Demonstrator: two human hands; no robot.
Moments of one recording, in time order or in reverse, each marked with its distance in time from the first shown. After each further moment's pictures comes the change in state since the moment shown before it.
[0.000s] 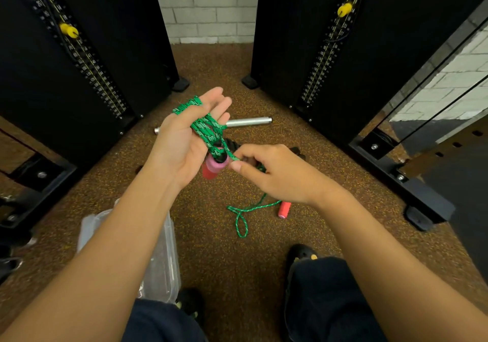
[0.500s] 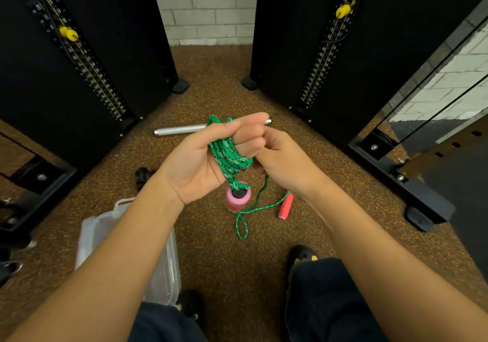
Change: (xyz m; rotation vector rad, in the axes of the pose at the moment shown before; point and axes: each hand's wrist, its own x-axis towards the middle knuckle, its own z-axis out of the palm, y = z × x) left_hand -0.013 -0.010 0.002 -0.160 -0.448 -0.291; right_hand 0.008 -0.008 -0.004 0.638 0.208 0.198
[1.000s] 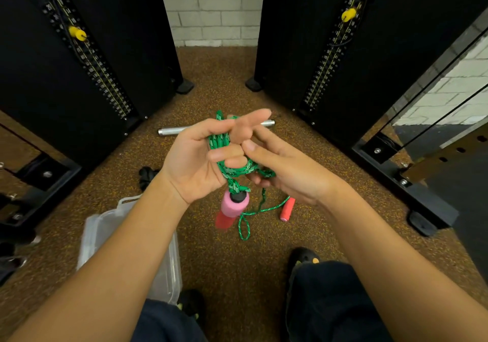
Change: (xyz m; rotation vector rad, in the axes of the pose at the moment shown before) left_hand -0.002 0.002 -0.003 -0.336 -0.186 -0.146; right_hand -0.006 0.003 -0.006 0.233 -0.320 0.070
